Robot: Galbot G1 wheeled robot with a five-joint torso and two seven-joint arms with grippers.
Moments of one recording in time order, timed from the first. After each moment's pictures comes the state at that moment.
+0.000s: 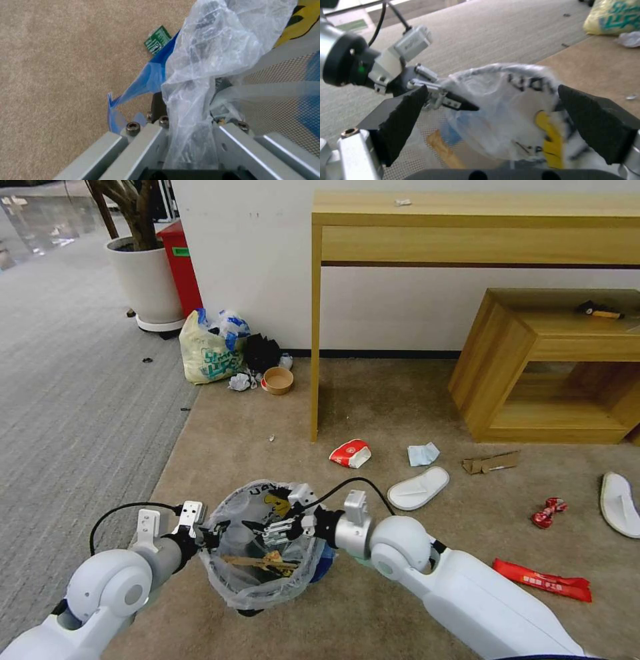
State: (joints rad) left arm 1.40 -0.86 -0.50 -2.09 -0.92 0.74 -0.17; right arm -0.81 1.00 -0.26 1.91 0.69 -0.31 -0.24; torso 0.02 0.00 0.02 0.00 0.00
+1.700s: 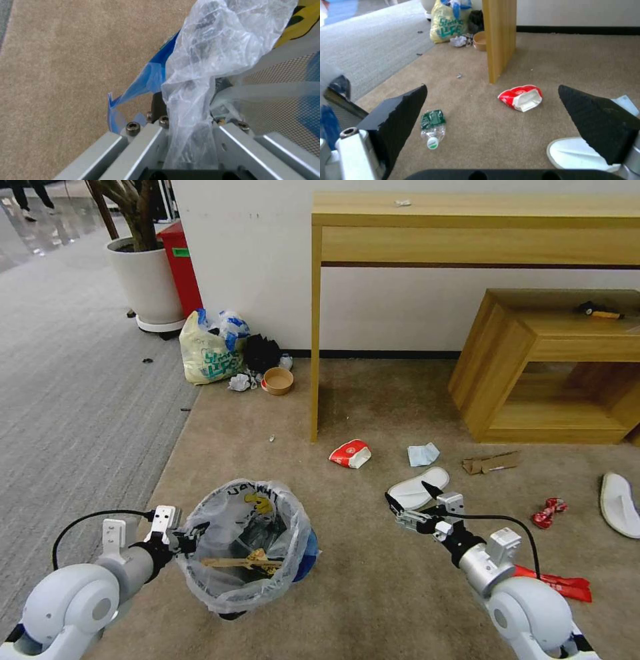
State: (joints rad) left arm 1.55 -0.91 -0.71 -2.14 -0.84 0.74 -0.04; right arm -1.46 1.12 0.51 2.03 0.47 -0.20 -0.20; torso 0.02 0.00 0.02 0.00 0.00
